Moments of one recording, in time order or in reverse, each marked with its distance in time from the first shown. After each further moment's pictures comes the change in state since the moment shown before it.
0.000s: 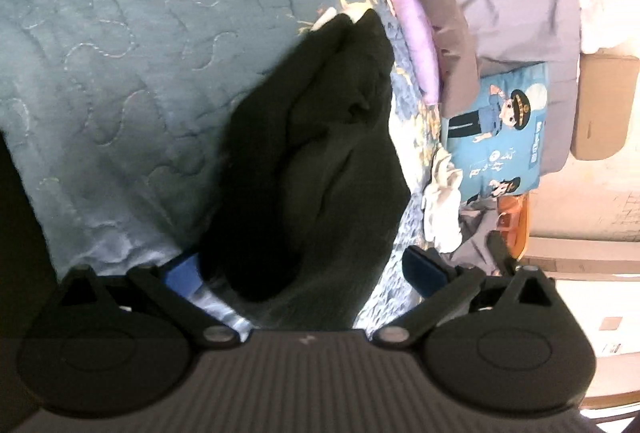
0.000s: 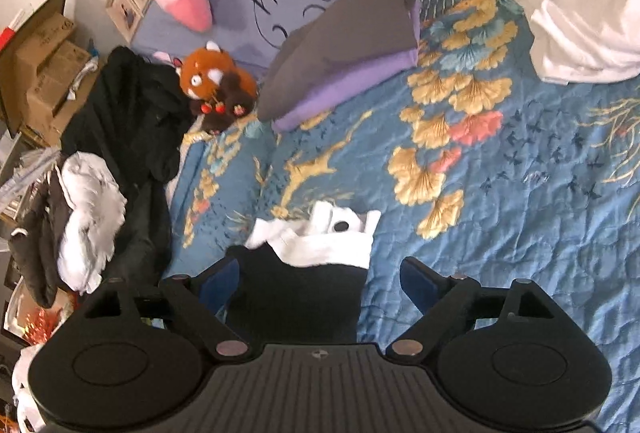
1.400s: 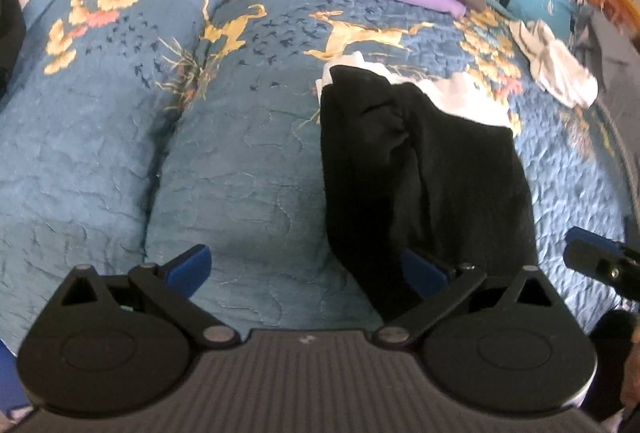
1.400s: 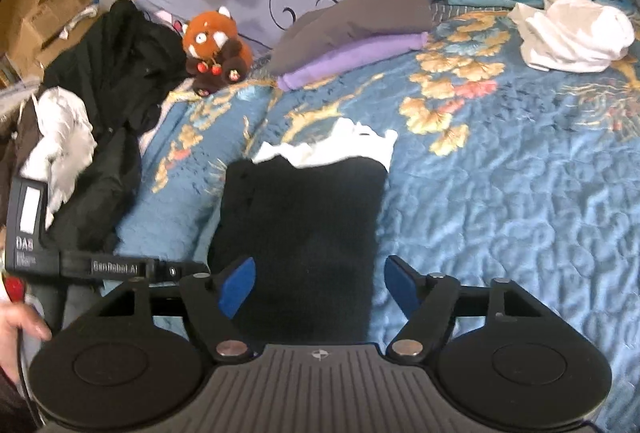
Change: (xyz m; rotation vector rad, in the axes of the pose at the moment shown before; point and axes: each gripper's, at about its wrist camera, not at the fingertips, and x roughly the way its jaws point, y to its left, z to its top) left arm -0.025 -0.078 0.021 0.824 -0.050 0.611; right arm -0.011 0.060 -0.098 -0.162 -0.082 -0.188
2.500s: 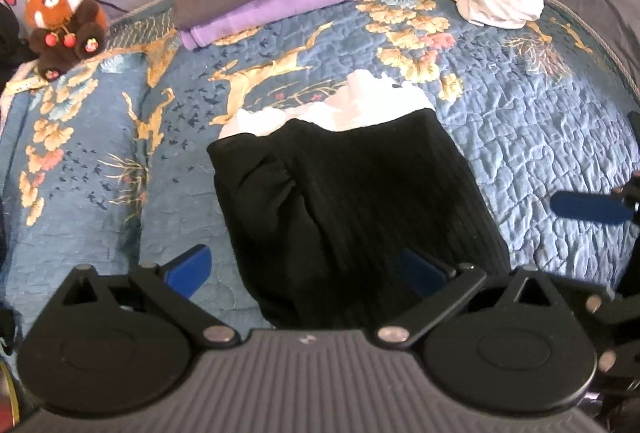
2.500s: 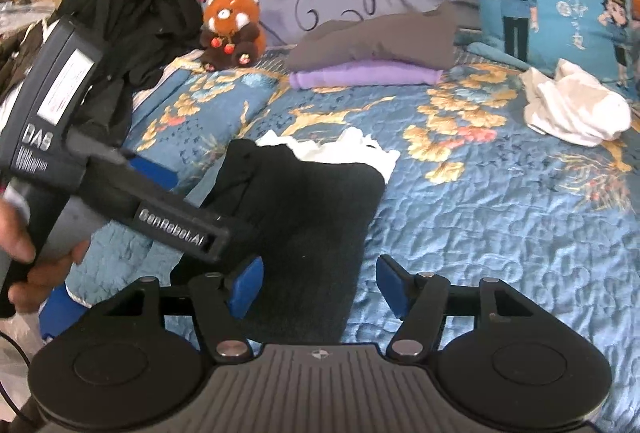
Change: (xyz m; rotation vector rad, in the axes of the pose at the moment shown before) left arm 0.003 -0.110 0.012 0.408 -0.053 0.127; right arm -0.017 0.030 -0.020 -0.246 -0.028 -0.138
